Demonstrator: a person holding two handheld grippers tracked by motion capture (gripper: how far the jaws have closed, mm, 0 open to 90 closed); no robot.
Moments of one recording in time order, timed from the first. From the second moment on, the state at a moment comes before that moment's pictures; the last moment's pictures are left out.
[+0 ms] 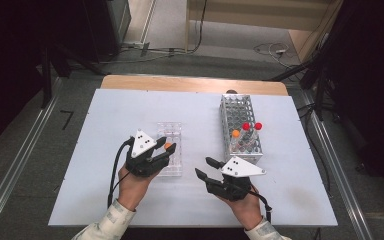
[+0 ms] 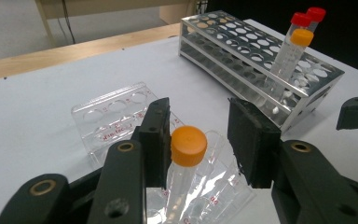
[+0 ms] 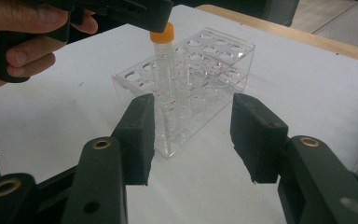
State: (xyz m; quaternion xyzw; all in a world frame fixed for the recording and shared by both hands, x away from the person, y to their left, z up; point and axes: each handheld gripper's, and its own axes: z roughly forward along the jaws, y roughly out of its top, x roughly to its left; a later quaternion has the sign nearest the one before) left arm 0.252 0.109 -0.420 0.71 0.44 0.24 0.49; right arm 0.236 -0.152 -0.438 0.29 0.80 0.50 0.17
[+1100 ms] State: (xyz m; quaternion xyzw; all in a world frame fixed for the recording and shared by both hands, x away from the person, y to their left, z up) left arm 0.253 0.118 -0.422 0.70 0.47 0.24 0.48; right arm 0.278 -0.205 -0.438 0.39 0.76 0.46 0.25
